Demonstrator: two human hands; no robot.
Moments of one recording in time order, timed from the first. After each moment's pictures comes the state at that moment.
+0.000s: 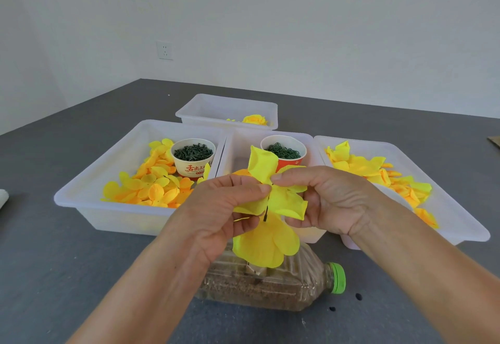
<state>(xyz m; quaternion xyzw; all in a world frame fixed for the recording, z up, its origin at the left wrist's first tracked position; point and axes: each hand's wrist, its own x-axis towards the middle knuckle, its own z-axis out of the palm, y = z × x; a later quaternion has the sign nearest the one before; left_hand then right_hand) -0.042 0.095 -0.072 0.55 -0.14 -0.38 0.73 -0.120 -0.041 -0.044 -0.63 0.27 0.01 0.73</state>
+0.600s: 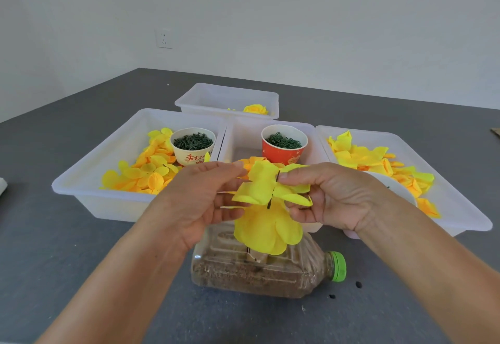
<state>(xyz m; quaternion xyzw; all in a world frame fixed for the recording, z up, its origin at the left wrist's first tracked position) -0.027 0.107 -0.077 0.60 -0.14 -0.35 0.71 -0.126 -0.043 -0.054 -0.60 0.26 0.02 0.76</state>
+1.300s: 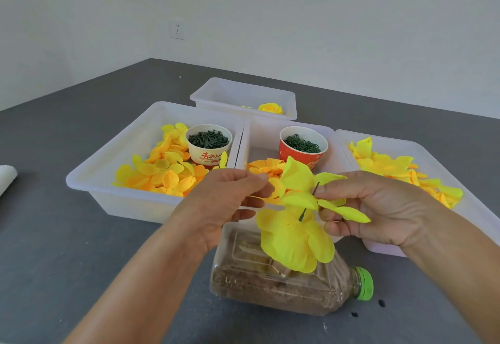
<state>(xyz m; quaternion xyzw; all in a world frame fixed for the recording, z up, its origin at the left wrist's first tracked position) 0.003 0.105 -0.102 0.66 -0.19 -0.34 0.65 -0.120 -0.044 -0.048 -0.63 0.27 0.03 0.73</state>
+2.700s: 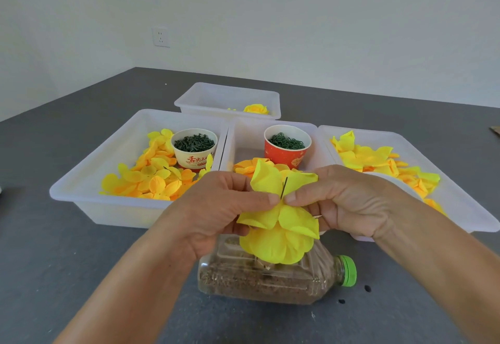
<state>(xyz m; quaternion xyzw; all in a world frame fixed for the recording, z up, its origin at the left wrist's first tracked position) -0.027 0.108 -0.077 0.66 -0.25 -0.38 0.60 -0.125 -0.046 -0.055 -0.67 0.24 0.06 0.70</state>
